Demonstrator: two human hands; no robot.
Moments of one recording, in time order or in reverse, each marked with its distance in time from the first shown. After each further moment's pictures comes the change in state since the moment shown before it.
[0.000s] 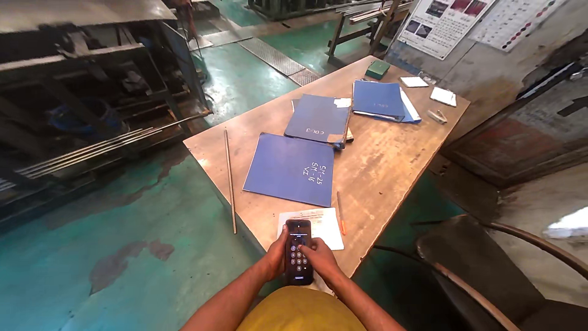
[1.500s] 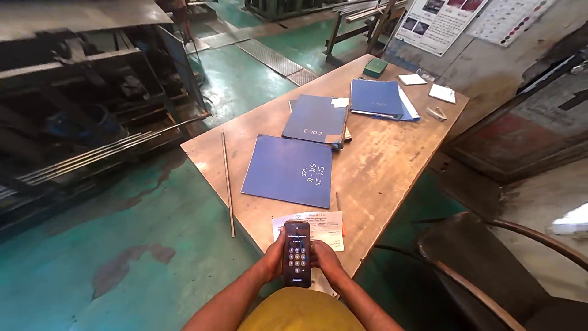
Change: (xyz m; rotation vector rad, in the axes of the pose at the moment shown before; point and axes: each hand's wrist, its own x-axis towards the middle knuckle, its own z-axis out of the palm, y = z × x) left_hand 0.005 0.001 -0.007 -0.002 -0.012 -0.017; right_hand 0.004 0.016 -0.012 0.238 -0.094 -0.080
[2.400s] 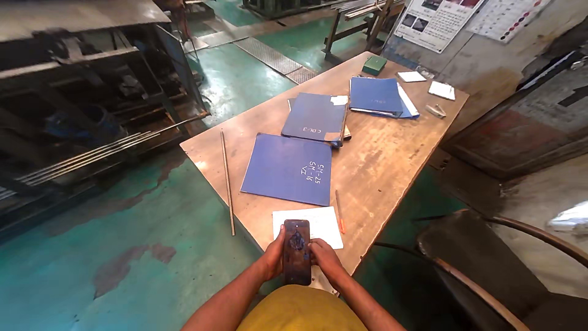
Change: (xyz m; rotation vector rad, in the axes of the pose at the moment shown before) left_hand -0.001 0.000 0.001 0.050 0.039 0.000; right_hand -0.001 -0.001 0.000 -0.061 0.000 0.005
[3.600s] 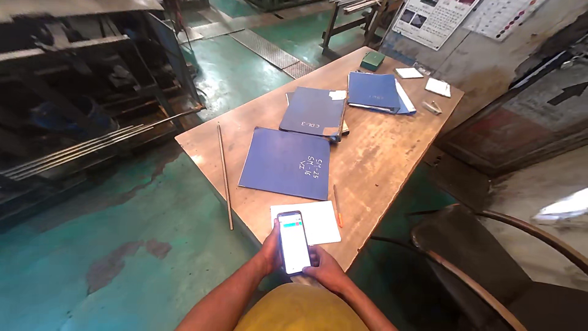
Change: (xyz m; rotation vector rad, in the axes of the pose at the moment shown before) left_hand 0.002 -0.004 0.001 -0.180 0.133 0.023; right_hand -0.030 0.017 -0.005 -0.261 -0.142 0.019
